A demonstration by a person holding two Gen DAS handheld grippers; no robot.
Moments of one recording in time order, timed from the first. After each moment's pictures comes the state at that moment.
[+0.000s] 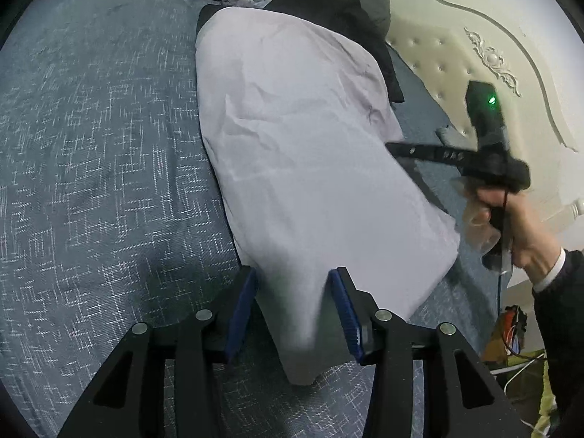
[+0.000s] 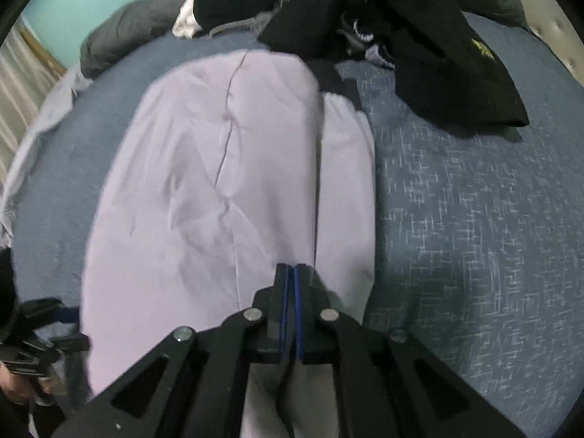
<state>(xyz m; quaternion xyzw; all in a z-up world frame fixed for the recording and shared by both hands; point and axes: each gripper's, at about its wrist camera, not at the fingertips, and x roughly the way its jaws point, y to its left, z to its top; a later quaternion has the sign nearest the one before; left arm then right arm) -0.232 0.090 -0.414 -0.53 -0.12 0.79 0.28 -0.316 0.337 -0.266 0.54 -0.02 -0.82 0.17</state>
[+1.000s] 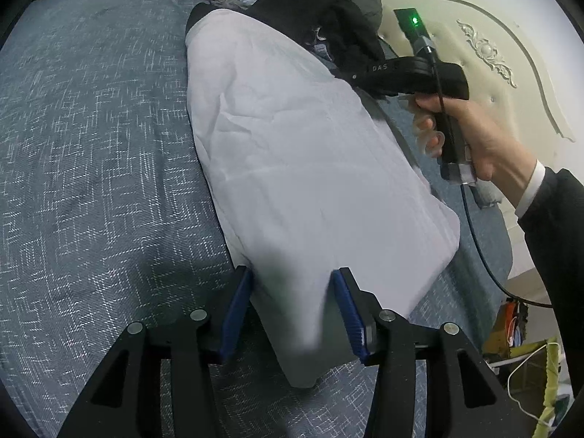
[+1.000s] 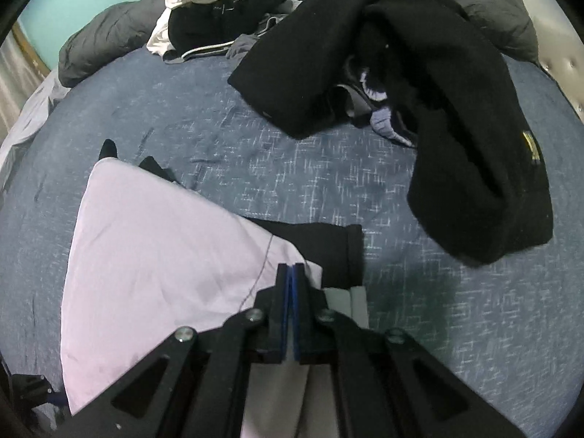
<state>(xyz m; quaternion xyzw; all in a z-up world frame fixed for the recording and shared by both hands) -0.240 0.117 -0.425 -0.54 -0.11 0.78 0.29 -0.413 0.318 -0.259 0.52 0.02 -0.84 0.14</state>
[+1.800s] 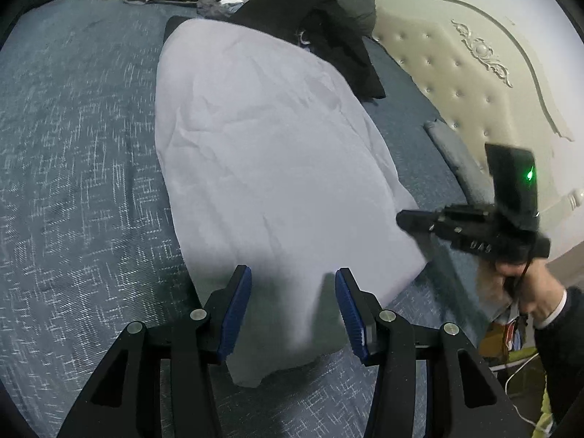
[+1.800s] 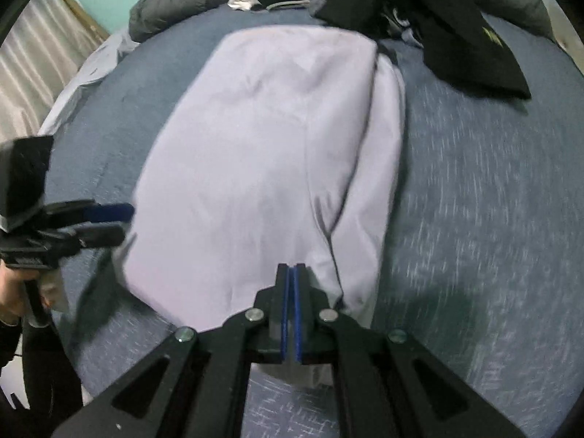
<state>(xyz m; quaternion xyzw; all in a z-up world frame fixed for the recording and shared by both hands) -0.213 0.143 -0.415 -0.53 -0.11 0.79 0.29 -0.211 0.362 -0.256 0.56 0.02 -0.79 0.24</state>
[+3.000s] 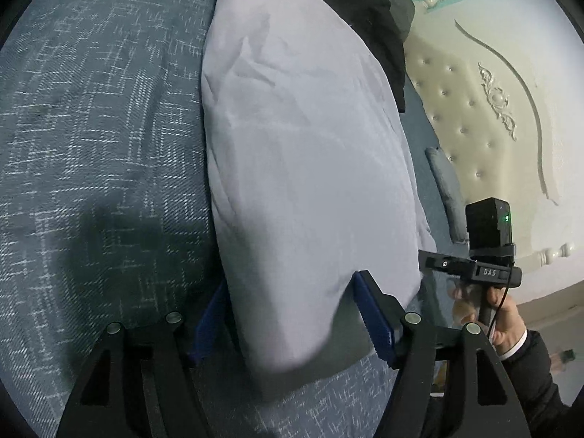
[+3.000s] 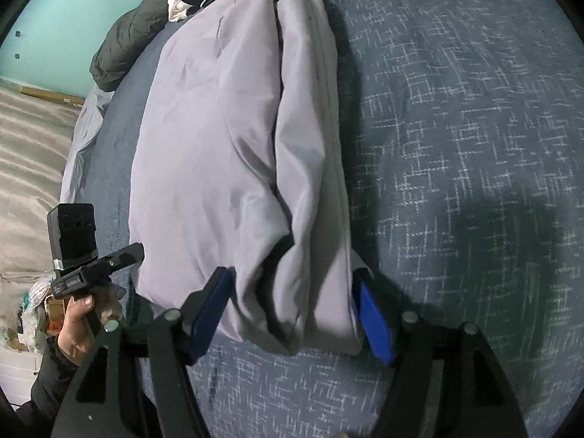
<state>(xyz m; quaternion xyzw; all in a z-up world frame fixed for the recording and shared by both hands) -0.220 0.114 -0.488 -0.56 -0.25 0.74 0.29 -0.238 0.397 -0.286 0.63 -0.16 -0.72 0.23</state>
